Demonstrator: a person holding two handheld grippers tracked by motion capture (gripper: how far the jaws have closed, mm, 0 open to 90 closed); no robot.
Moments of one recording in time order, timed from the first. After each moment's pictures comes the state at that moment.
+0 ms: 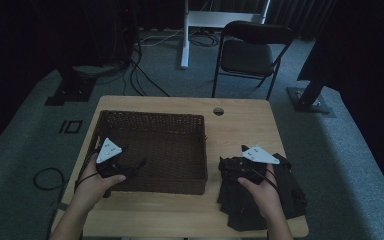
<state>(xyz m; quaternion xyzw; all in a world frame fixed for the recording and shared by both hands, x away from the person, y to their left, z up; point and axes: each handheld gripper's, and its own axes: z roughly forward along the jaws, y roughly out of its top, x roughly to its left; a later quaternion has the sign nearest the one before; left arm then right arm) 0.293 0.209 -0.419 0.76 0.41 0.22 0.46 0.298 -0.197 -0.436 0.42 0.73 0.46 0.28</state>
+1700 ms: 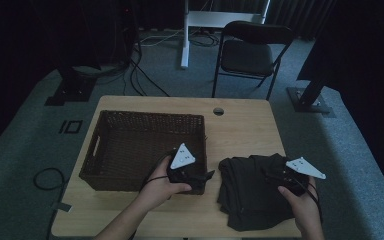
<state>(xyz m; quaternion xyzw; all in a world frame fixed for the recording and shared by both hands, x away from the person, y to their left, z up) 0.287 0.038 -0.419 0.81 0.27 0.13 0.51 0.271 -0.305 -0.455 0.50 0.69 0.43 0.31</state>
